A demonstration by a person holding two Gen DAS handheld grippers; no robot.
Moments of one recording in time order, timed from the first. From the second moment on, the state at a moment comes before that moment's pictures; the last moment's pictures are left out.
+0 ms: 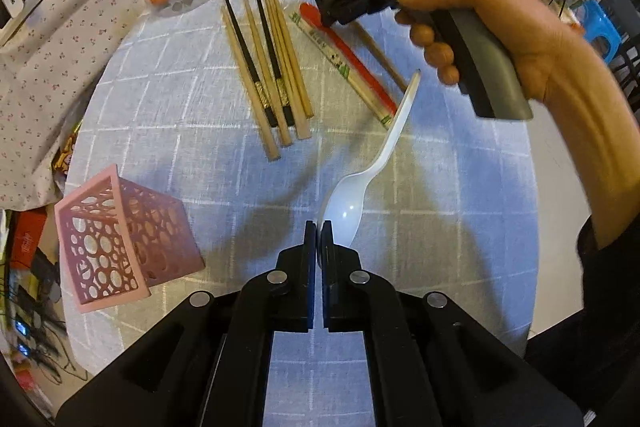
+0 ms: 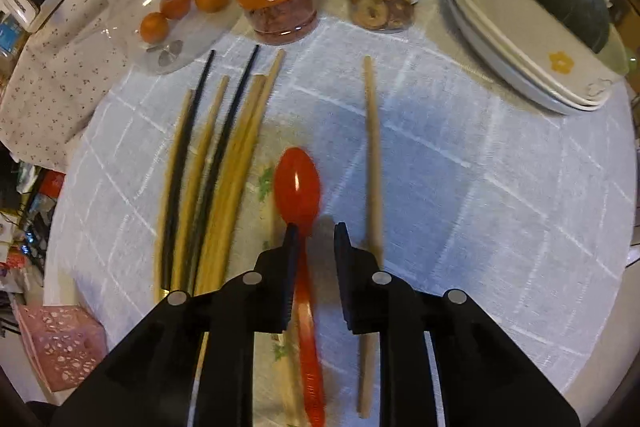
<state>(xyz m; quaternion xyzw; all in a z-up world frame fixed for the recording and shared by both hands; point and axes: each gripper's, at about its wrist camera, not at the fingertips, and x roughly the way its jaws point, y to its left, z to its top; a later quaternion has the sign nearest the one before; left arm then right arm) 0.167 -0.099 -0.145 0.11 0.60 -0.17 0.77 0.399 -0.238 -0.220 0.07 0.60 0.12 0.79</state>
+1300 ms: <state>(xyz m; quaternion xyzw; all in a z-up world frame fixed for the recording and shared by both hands) 0.159 -0.079 -0.110 0.08 0.56 -0.17 0.81 0.249 -0.201 -0.156 0.04 0.52 0.20 0.83</state>
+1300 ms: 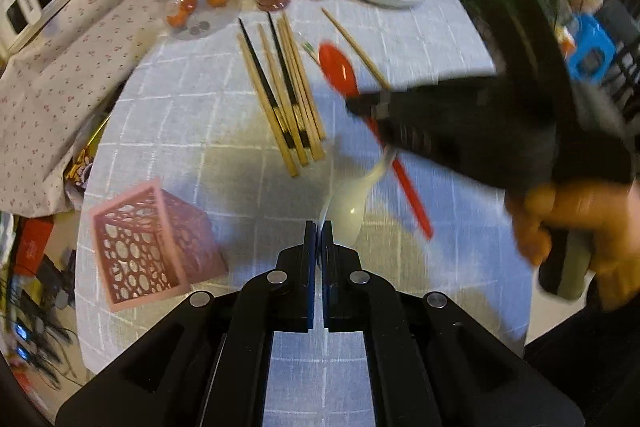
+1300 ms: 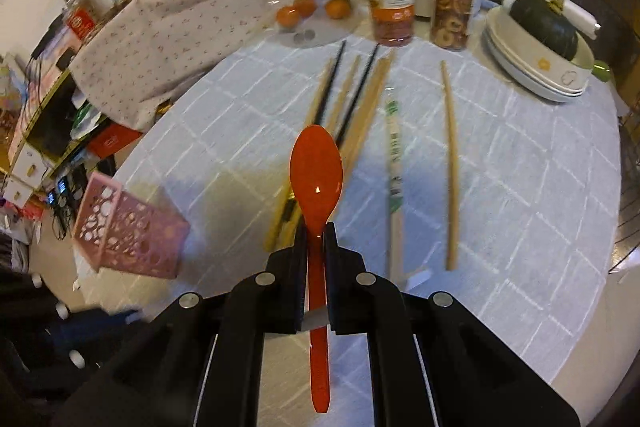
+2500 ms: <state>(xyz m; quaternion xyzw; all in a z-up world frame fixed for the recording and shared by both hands) 0.132 0.027 -0.001 0.25 0.40 -0.06 0.88 0.234 -0.130 -0.113 0.05 0.42 0.32 0.85</state>
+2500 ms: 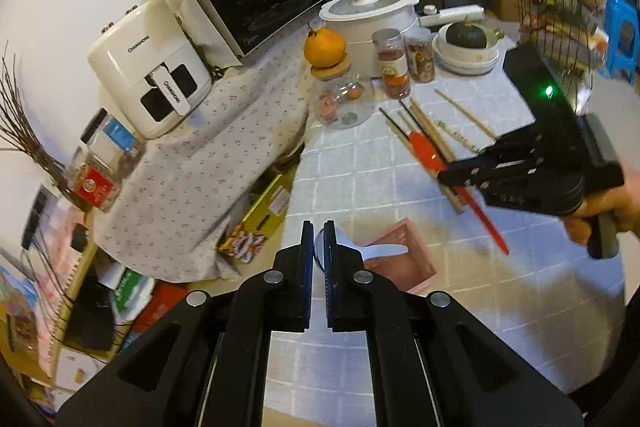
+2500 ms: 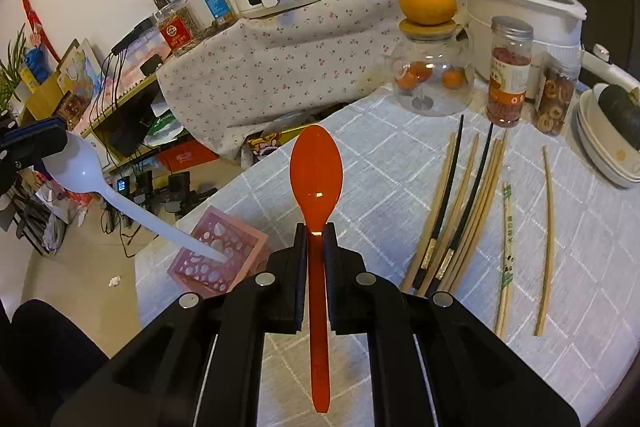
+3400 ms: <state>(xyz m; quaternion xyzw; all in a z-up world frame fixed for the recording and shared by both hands) 0.201 0.150 -0.054 -0.15 0.53 0.01 0.83 0.244 -0.046 -0.062 0.06 0.30 0.38 0.87</state>
